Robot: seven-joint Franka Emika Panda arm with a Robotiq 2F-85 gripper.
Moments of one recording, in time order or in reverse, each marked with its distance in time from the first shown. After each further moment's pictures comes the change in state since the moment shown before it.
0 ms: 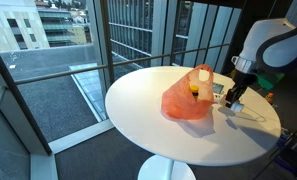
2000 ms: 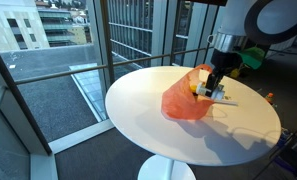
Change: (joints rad) arm 0.109 -0.054 0.145 0.186 -0.001 -0.228 0.009
